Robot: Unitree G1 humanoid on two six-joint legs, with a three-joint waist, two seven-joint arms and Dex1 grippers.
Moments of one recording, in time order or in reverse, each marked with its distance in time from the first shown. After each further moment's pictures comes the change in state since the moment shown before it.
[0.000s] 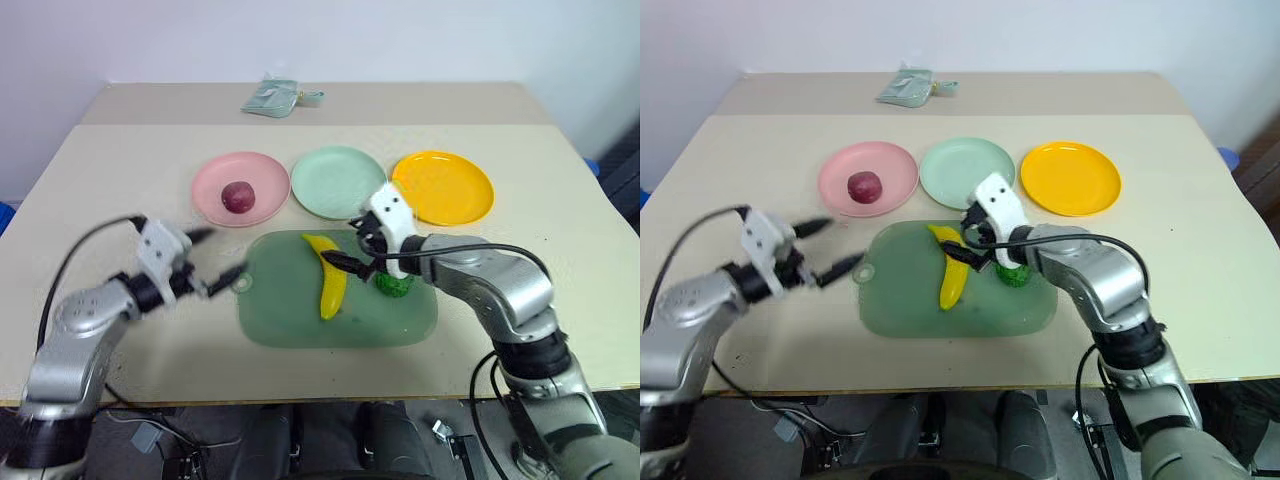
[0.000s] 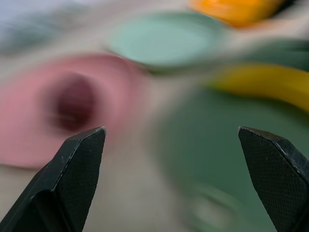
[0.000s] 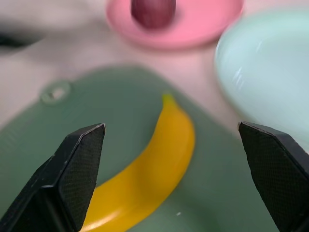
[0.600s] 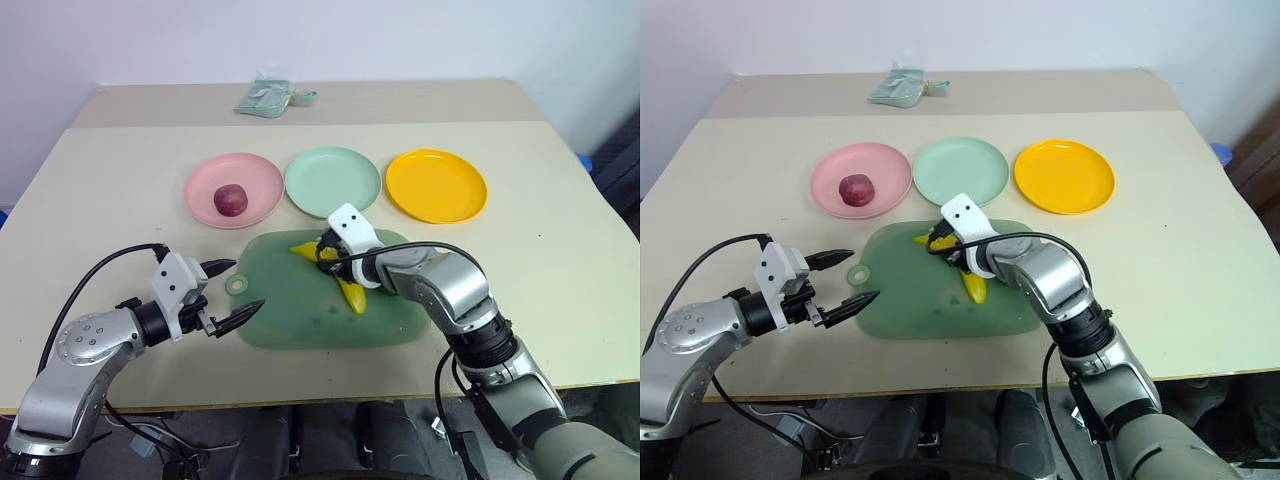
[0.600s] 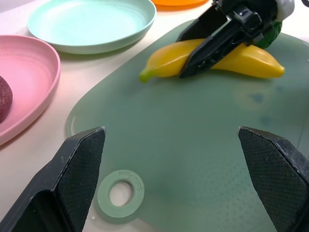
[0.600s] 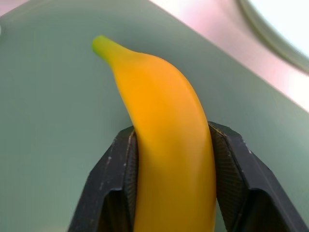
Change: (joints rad) left arm 0.054 0.001 -0.003 -0.071 -0.020 0.019 0.010; right arm -0.062 0.151 0.106 0.114 -0.140 0.069 -0.106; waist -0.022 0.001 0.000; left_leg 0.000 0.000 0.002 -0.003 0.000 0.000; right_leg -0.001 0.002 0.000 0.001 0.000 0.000
